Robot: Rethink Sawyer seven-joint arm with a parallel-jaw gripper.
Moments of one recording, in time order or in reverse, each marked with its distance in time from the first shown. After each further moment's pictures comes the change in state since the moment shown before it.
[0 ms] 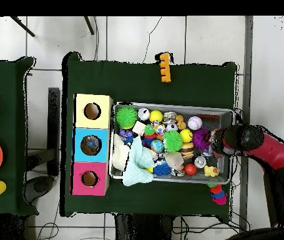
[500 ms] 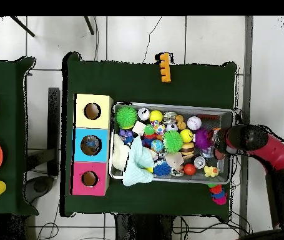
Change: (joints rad) arm -0.052 0.034 0.061 -0.029 -0.019 0.036 -0.001
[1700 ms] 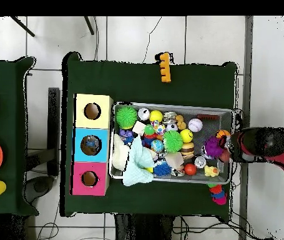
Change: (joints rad) arm -0.025 -0.229 0.016 0.132 -0.026 0.109 0.000
